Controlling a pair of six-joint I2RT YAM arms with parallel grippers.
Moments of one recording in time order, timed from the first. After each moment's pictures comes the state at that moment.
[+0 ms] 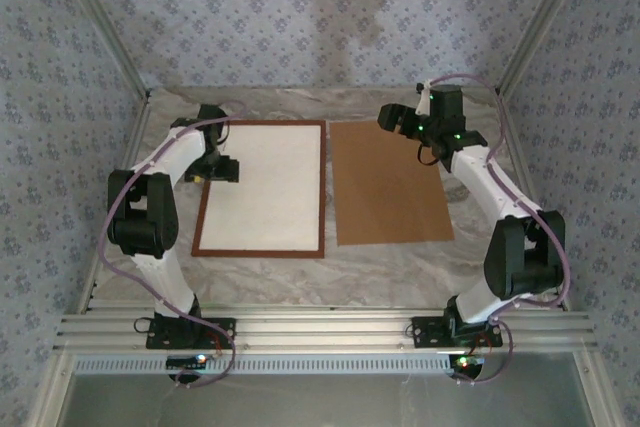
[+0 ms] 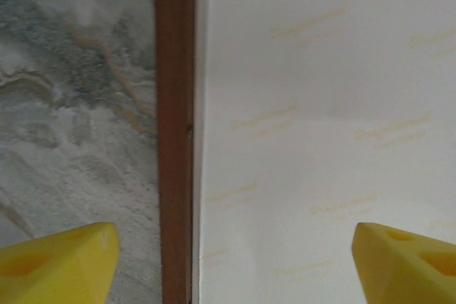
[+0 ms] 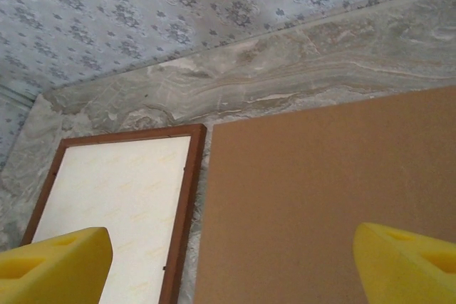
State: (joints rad) left arm -0.14 1.85 1.42 -0.96 -0.17 -0.15; right arm 0.18 1.55 1.24 -0.24 -0.24 0.39
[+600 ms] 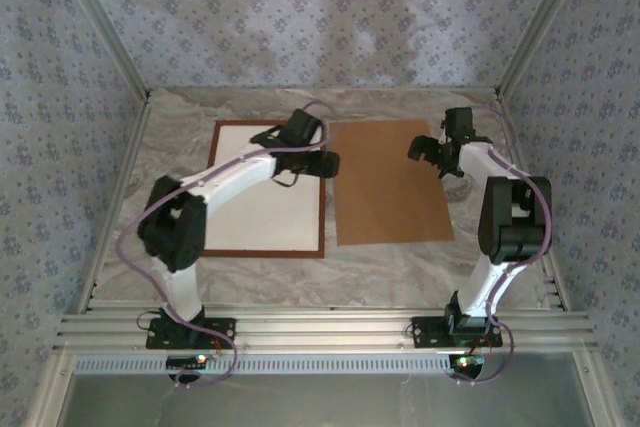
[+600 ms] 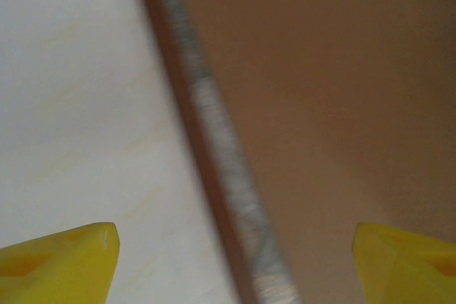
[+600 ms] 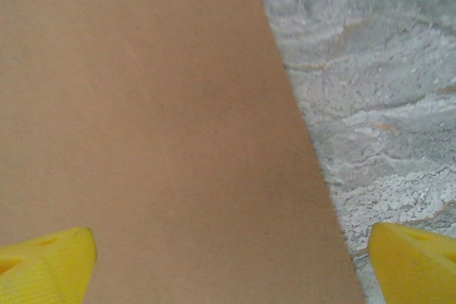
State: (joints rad) left arm -0.68 1.90 1.53 -0.55 0.01 -0.39; right arm -0.01 1.79 1.21 -0.43 -0.07 0.31
